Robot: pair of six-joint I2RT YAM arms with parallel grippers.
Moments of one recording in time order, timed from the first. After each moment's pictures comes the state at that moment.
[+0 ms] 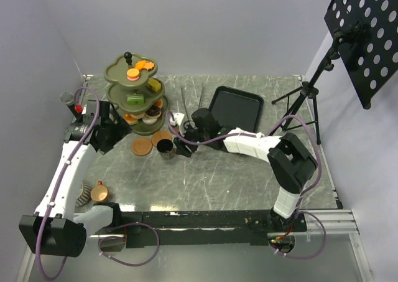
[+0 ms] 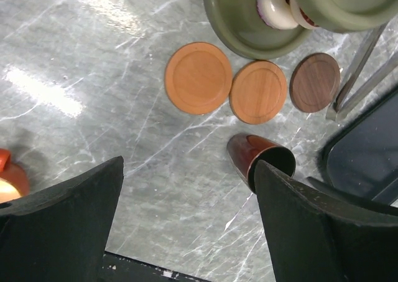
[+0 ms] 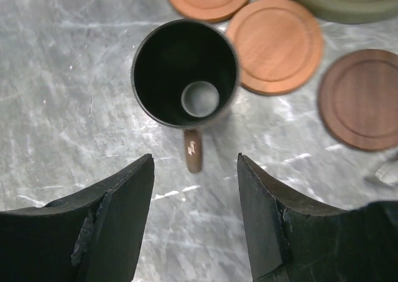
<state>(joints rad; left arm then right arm) -0.09 1.09 1.10 -0.94 -0.15 -0.80 0.79 1.74 1.12 -0.02 -0.45 -0.22</state>
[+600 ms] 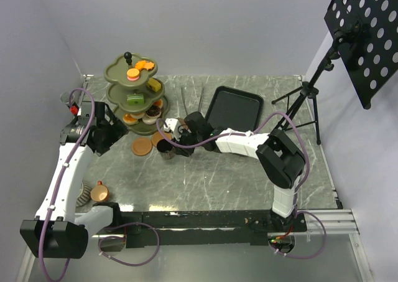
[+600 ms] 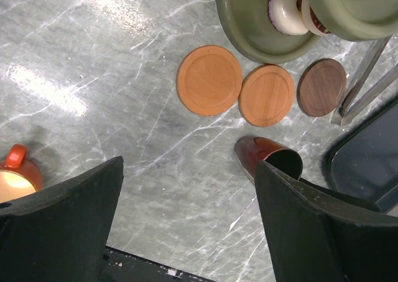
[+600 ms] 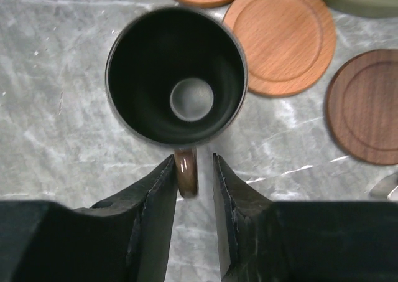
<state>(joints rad) -0.04 1.07 1.10 -0.97 -0.13 -0.77 0.83 1.84 1.17 -0.04 -0.40 -0.30</state>
